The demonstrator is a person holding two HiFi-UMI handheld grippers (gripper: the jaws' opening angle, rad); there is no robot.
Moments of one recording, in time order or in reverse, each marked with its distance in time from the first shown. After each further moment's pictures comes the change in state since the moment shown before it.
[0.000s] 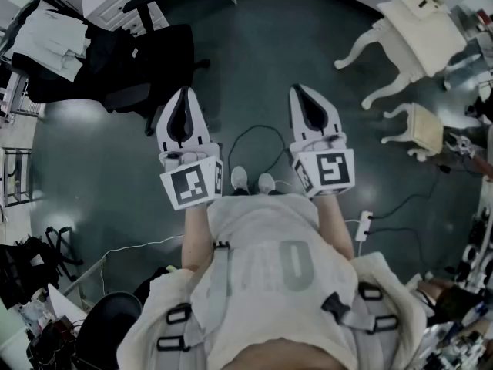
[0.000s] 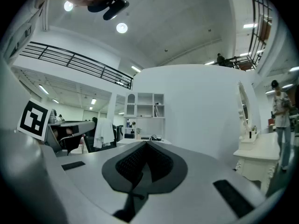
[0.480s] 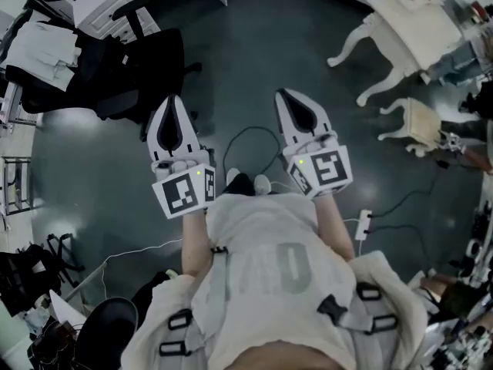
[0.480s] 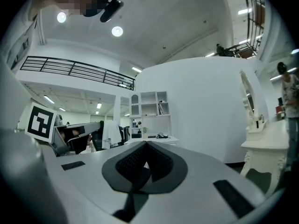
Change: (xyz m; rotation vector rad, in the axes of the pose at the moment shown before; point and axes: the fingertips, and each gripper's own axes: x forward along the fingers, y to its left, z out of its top) left arm -0.002 -0.023 0.000 -0.044 -0.012 0.028; right arm -0.012 -0.014 -0.014 0.091 0.016 0.094
